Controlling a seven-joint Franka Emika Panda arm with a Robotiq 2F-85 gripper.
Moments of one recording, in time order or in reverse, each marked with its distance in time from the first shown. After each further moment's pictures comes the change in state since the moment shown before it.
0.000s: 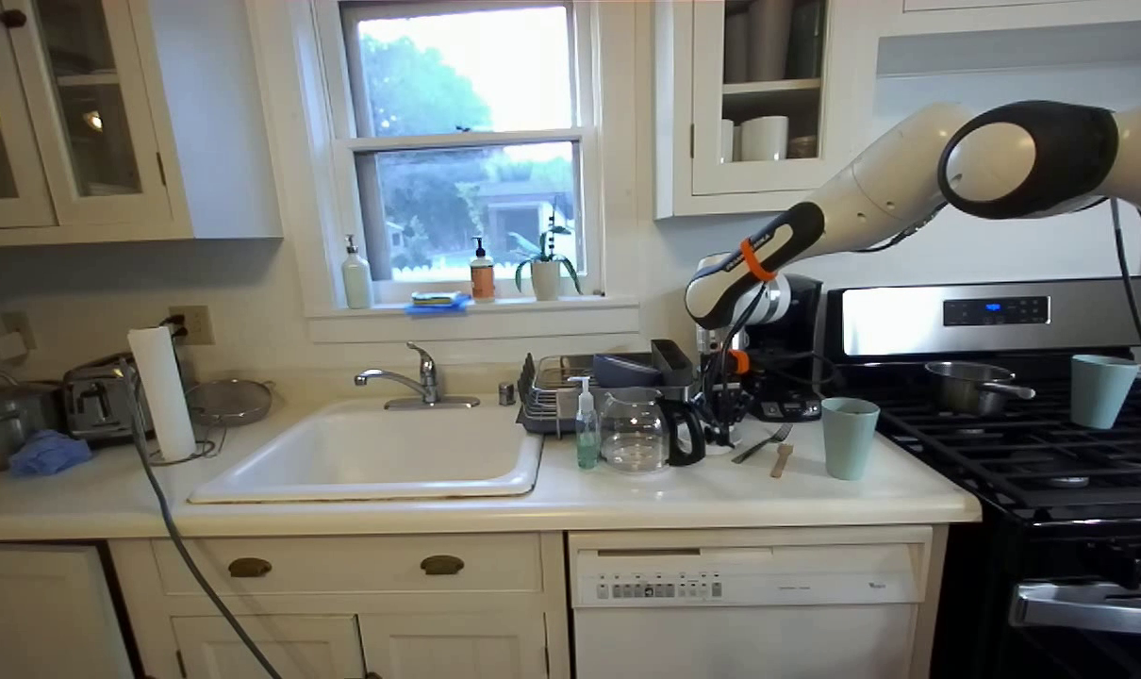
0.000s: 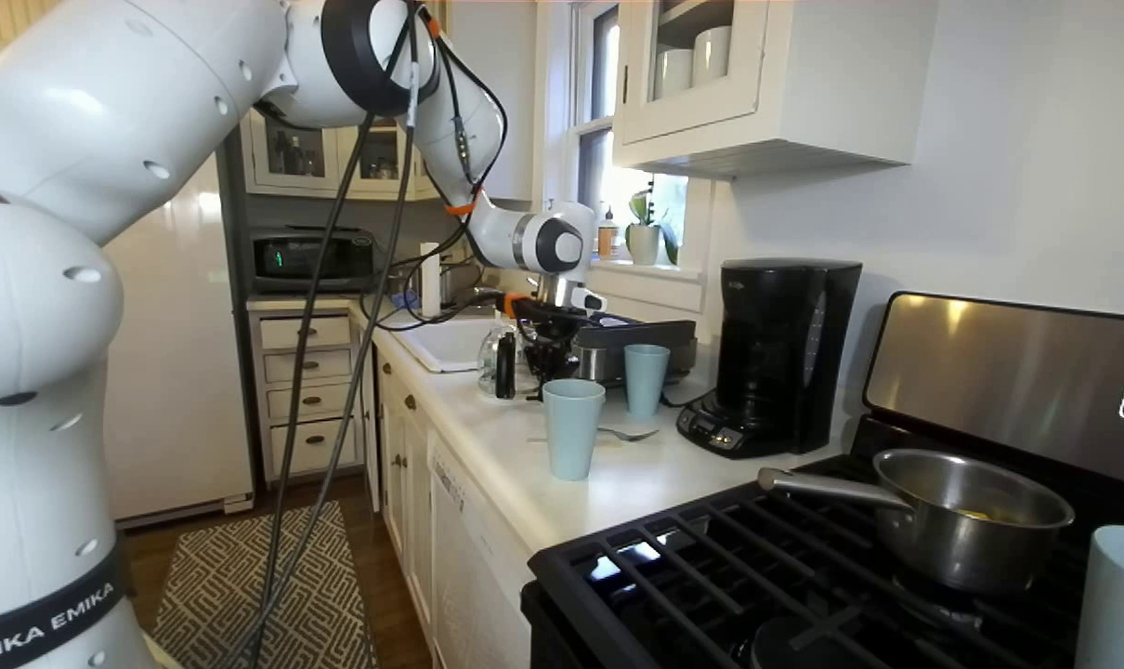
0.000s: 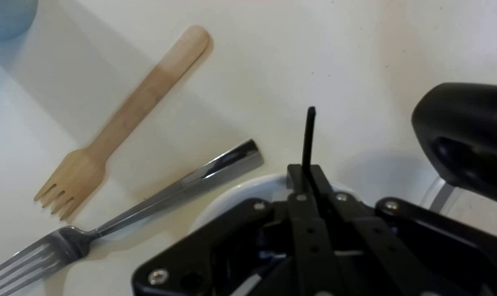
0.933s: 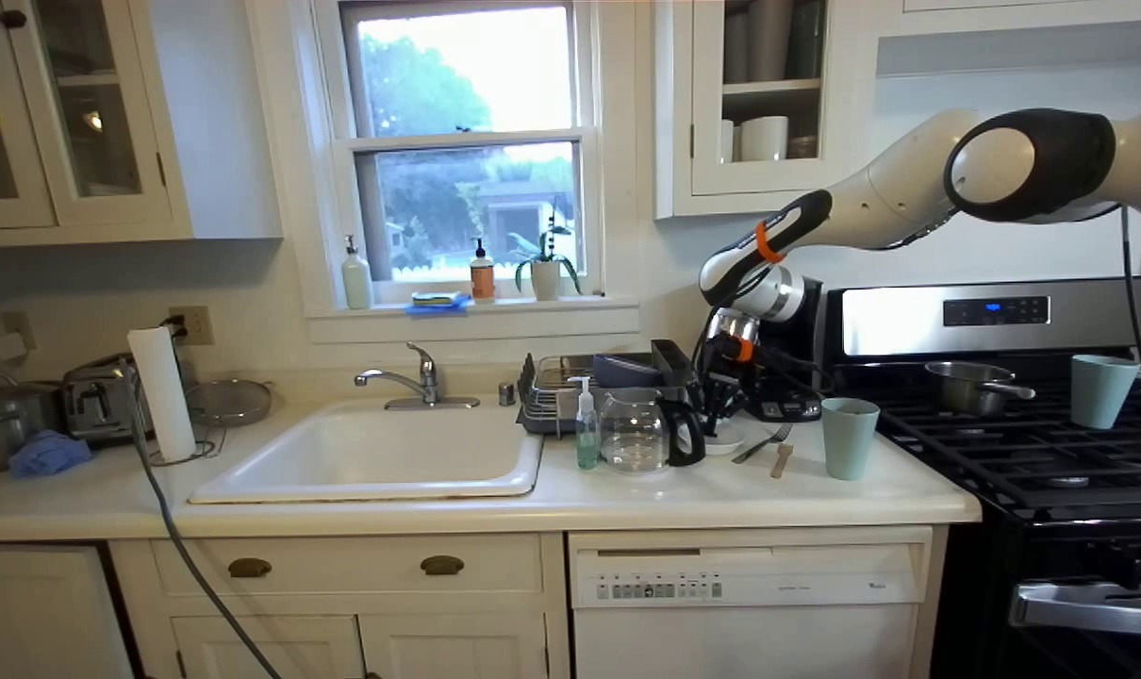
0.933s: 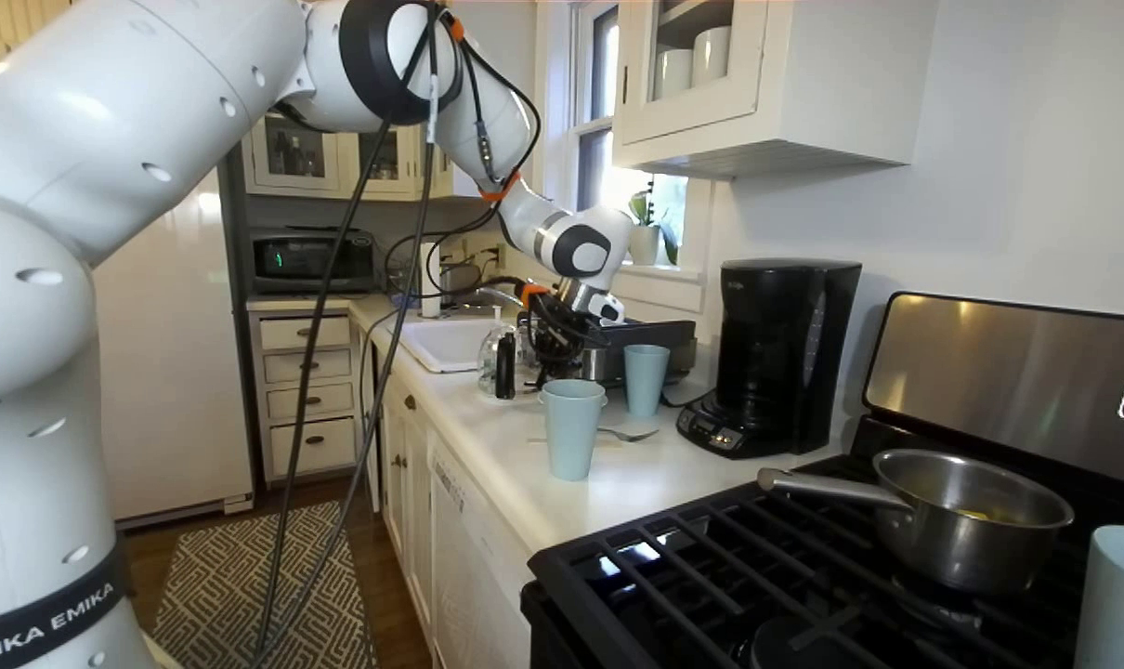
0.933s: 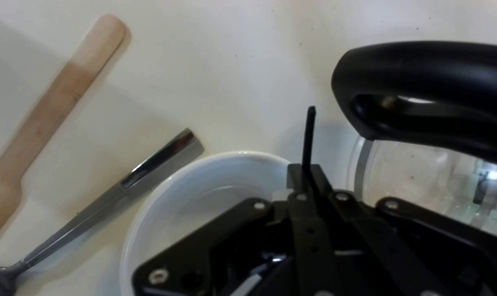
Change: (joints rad) arm -0.132 0.022 0.082 0.045 0.280 -0.017 -0.120
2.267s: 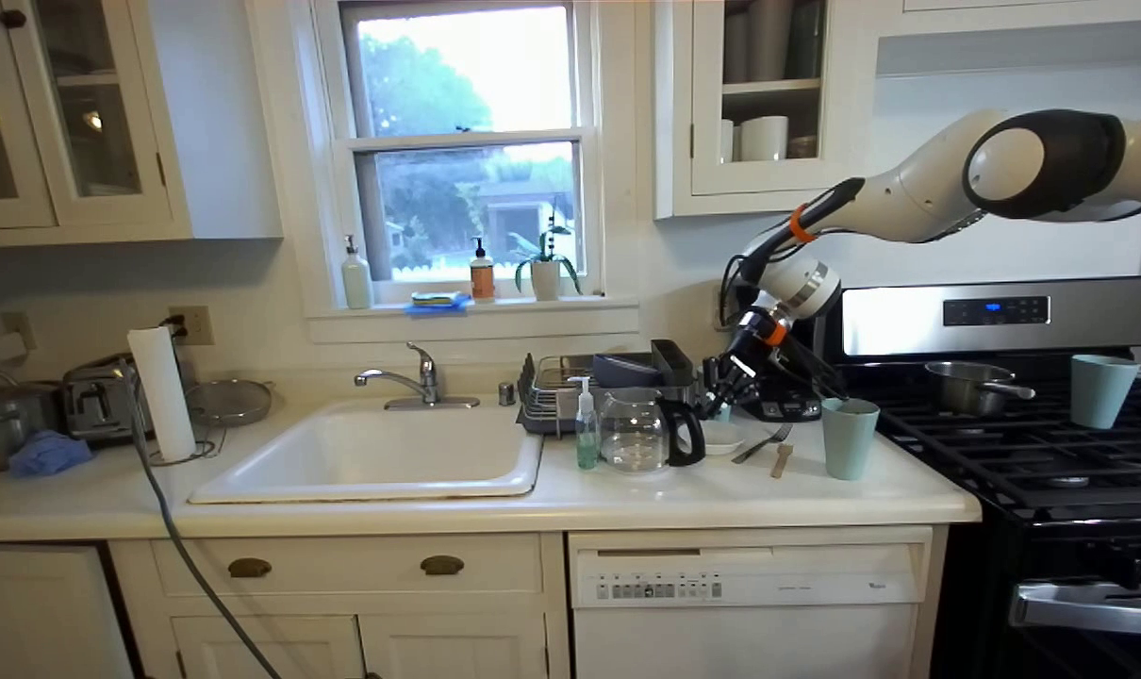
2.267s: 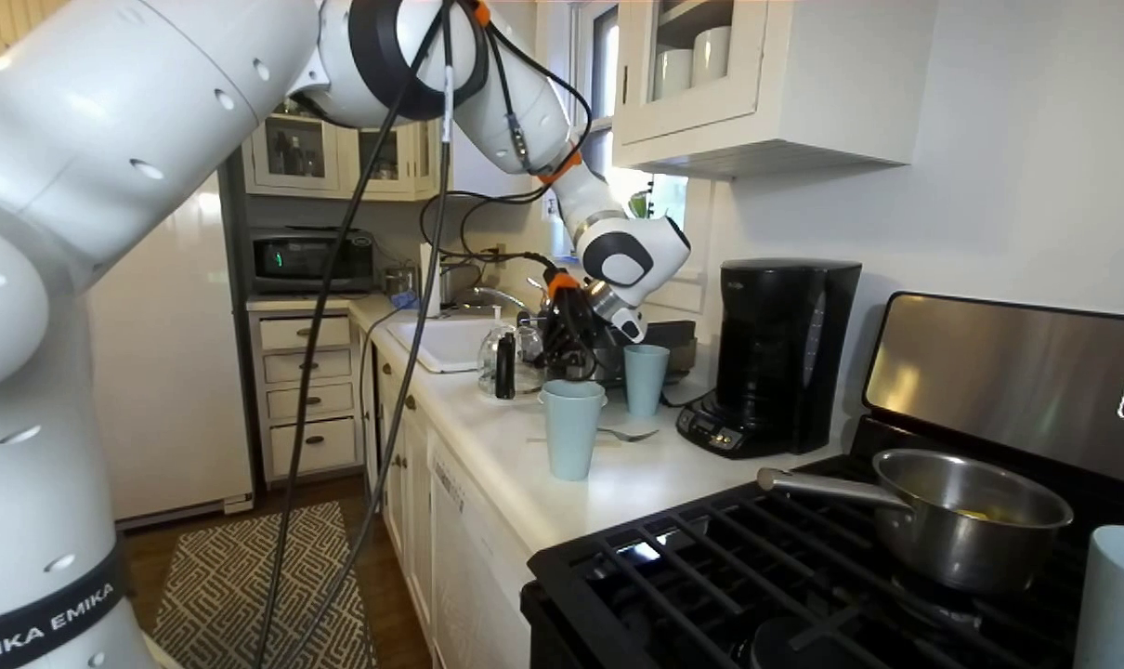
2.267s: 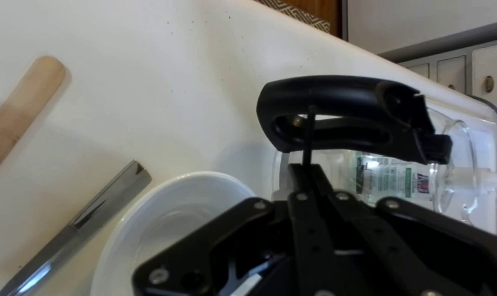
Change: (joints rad) arm -0.161 -0.001 0.042 0.007 0.365 -0.196 -0.253
